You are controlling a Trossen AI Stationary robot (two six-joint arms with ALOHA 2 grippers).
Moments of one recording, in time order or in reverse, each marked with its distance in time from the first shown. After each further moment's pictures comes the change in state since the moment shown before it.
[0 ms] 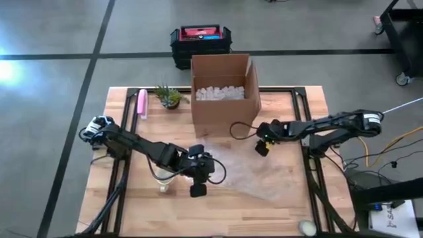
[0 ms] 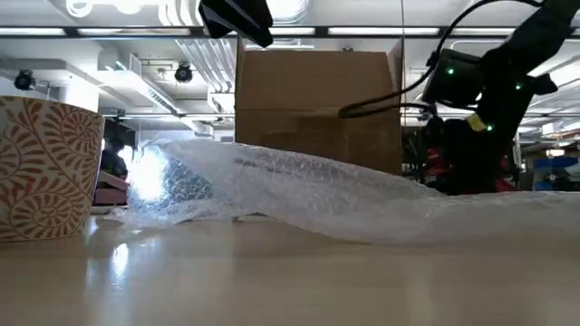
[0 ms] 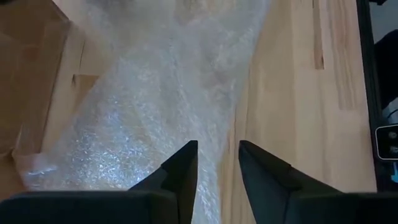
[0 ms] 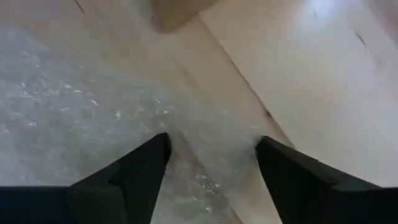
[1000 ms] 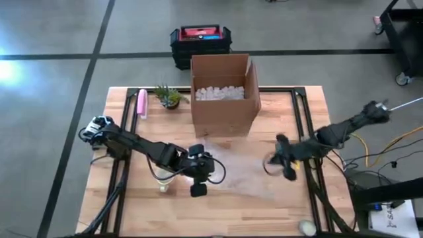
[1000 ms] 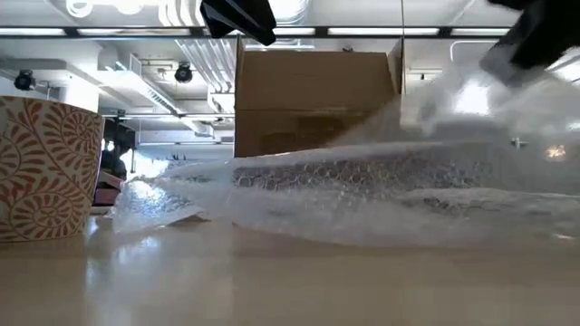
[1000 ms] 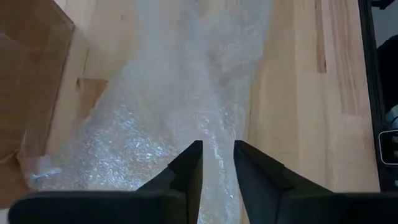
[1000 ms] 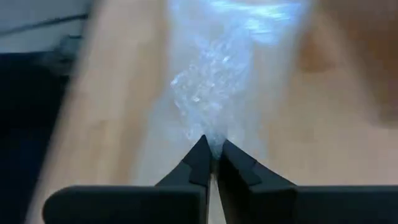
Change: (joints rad) left arm 0.001 0.000 -0.006 0.010 -0.017 0.001; right arm 0.749 -0.569 0.188 -0.290 -0.025 0.203
